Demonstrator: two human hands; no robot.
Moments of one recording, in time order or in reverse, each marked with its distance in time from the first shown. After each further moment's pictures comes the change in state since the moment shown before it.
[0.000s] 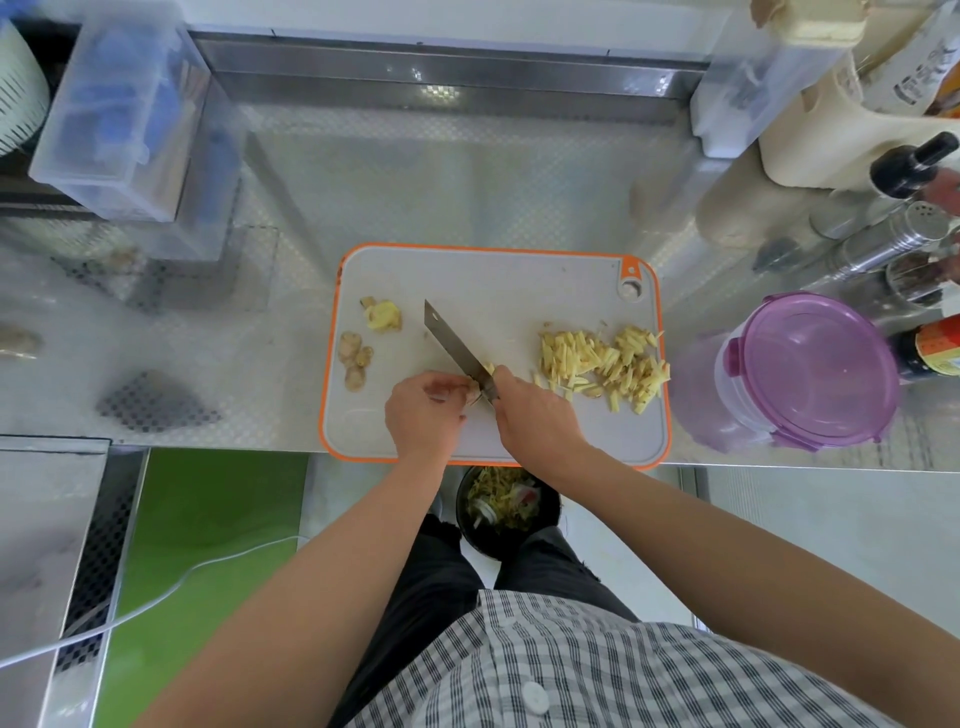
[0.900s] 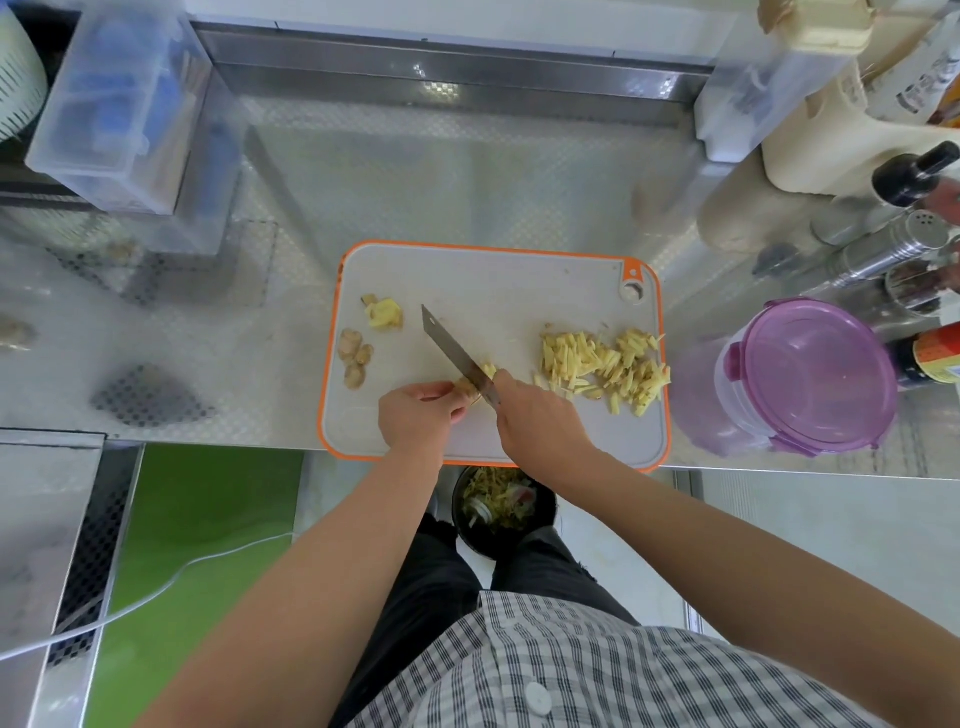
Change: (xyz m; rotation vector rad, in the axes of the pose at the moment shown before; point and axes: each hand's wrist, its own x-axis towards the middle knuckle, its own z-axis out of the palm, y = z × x) left_hand 0.006 -0.003 0.001 -0.355 0.020 -0.365; right_hand -0.008 -0.003 -0.010 -0.038 -0.019 -0.047
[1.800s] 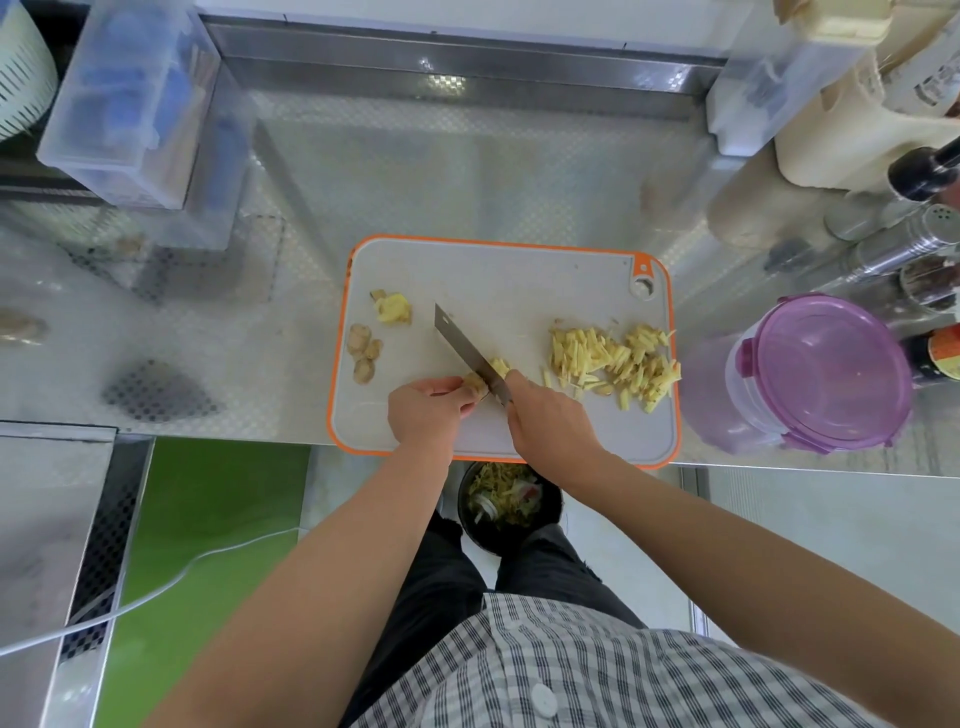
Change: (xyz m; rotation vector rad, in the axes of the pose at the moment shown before) left_hand 0.001 0.000 0.000 -0.026 -0.007 -0.023; right_hand -0.001 0.005 0.010 0.045 0.001 0.017
